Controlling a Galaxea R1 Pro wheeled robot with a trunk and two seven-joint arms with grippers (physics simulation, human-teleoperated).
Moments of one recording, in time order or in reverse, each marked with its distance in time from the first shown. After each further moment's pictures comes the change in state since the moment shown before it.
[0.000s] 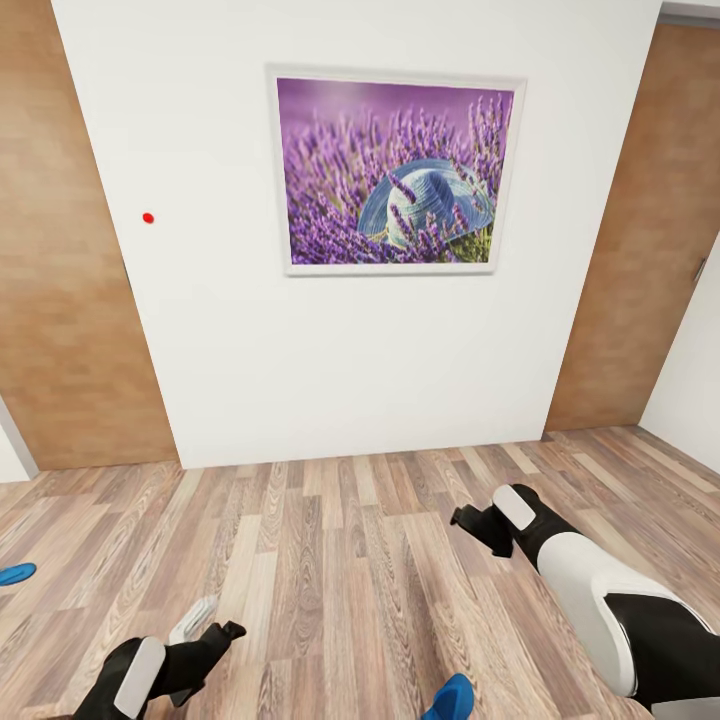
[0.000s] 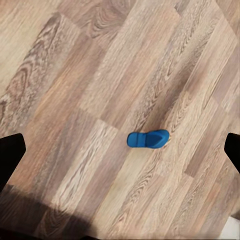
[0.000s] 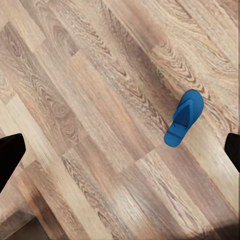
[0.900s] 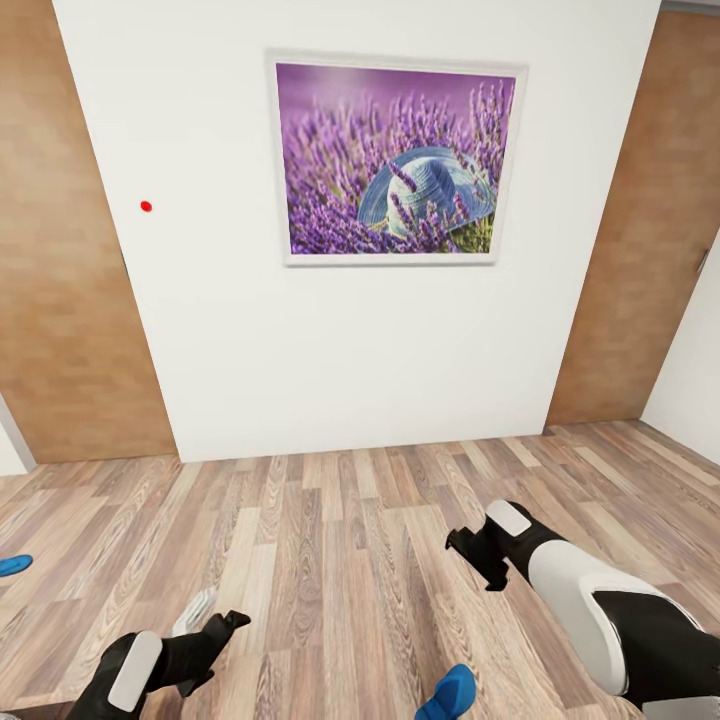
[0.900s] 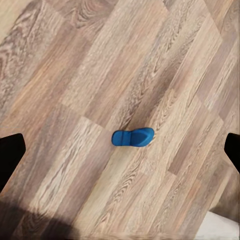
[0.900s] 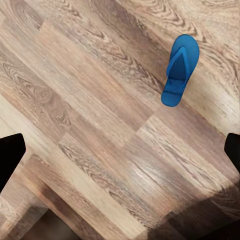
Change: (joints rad) left arm 0.000 0.001 0.002 -0.033 0.091 0.050 -0.005; right arm -0.005 0.029 0.001 0.127 -0.234 -0.085 -0.152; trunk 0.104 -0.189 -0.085
